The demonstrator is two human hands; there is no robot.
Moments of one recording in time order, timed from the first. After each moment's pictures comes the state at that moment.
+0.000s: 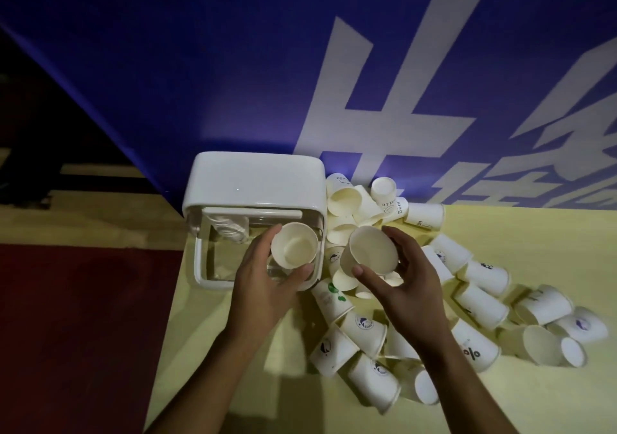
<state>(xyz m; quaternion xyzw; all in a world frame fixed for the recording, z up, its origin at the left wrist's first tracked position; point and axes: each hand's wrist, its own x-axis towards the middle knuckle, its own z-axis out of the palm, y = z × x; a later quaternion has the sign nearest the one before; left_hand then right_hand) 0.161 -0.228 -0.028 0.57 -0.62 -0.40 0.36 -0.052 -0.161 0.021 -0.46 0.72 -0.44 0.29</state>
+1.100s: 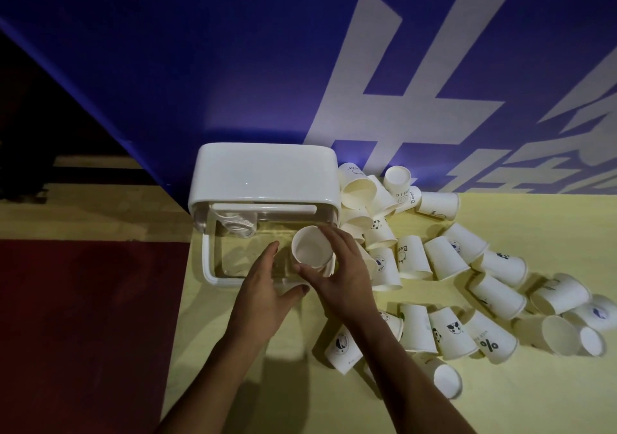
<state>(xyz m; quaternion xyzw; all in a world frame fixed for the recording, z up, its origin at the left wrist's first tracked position) 0.195 -0.232 -0.084 0.61 -0.61 -0.47 0.19 0.027 -0.213 -0.066 -0.54 0.70 -0.38 0.28</state>
